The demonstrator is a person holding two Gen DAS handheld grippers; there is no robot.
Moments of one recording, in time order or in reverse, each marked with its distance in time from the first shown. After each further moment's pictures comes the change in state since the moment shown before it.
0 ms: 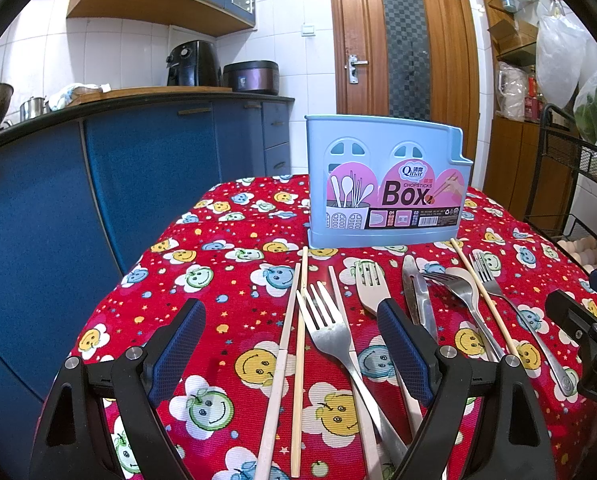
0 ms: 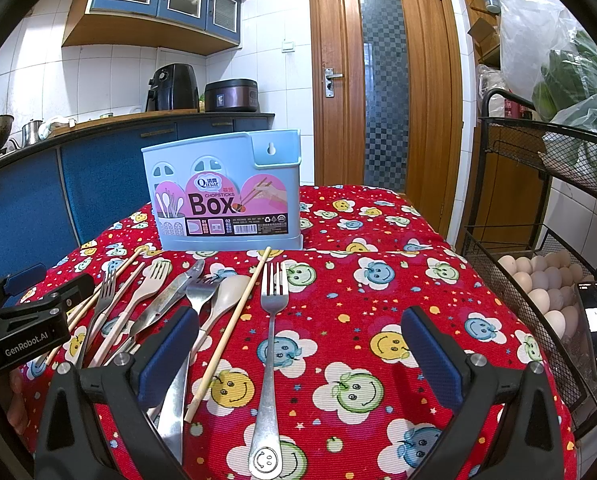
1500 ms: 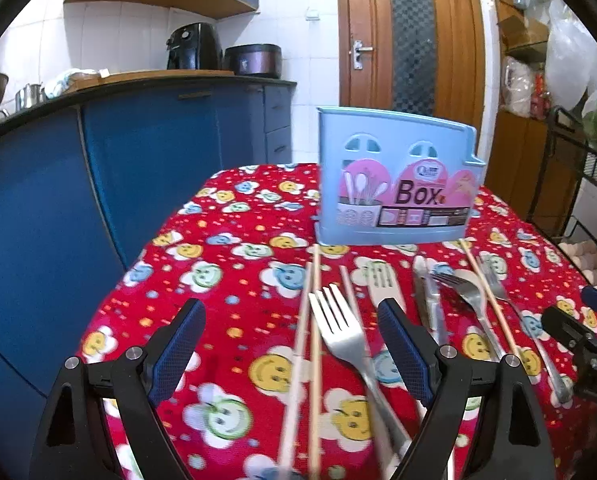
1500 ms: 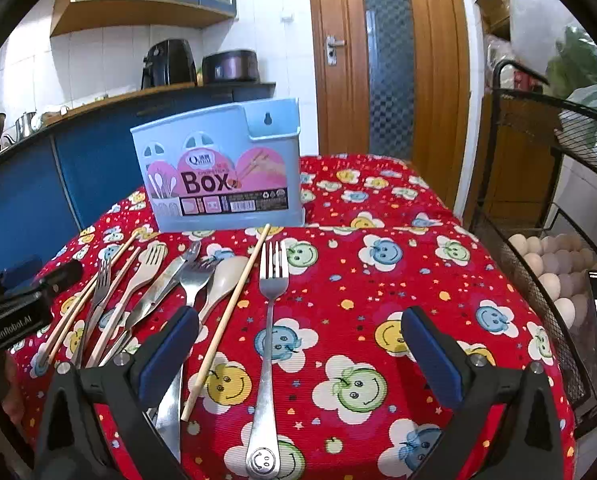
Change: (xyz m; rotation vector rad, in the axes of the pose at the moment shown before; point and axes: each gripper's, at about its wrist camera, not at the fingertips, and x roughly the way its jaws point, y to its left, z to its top) left arm 0.012 0.017 0.018 -0.011 0.076 -0.003; right arm 0.021 -0.007 0.012 0.017 0.169 0.037
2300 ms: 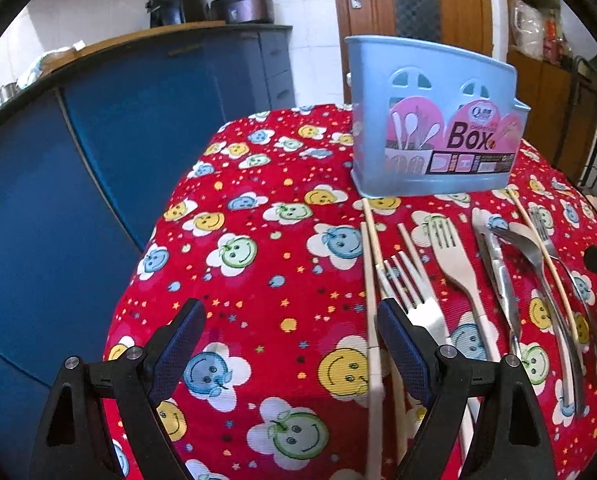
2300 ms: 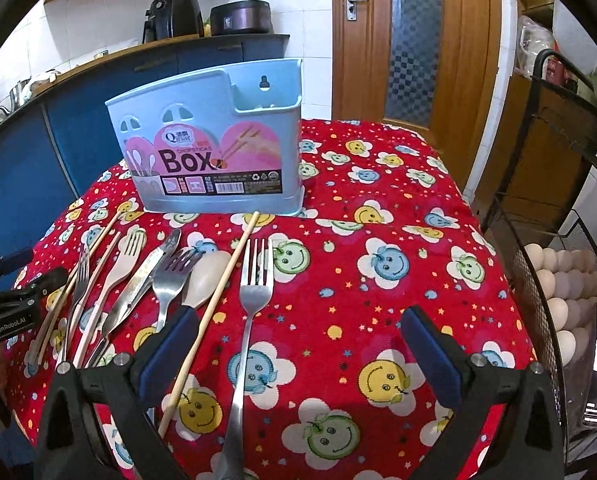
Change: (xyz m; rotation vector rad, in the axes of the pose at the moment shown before) left arm 0.047 0.026 0.008 0.088 0.228 0.036; right arm 0.034 -0.010 0.033 -0.061 0.167 0.020
